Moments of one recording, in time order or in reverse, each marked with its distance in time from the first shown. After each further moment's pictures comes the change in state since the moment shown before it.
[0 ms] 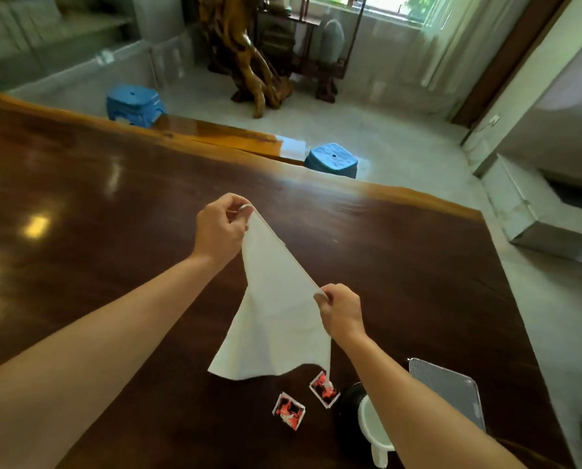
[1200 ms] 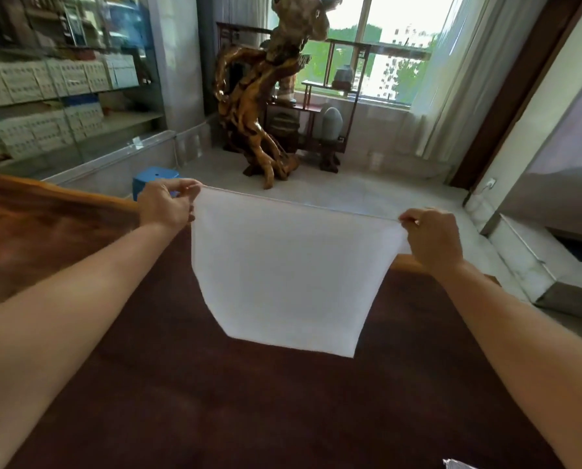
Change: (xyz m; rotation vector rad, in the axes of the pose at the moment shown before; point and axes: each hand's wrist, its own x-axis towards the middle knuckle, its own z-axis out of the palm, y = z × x) left_hand 0.166 0.035 -0.116 -0.023 0.259 -0.095; right_hand 0.172 -0.099 -0.214 -0.291 0.513 -0.385
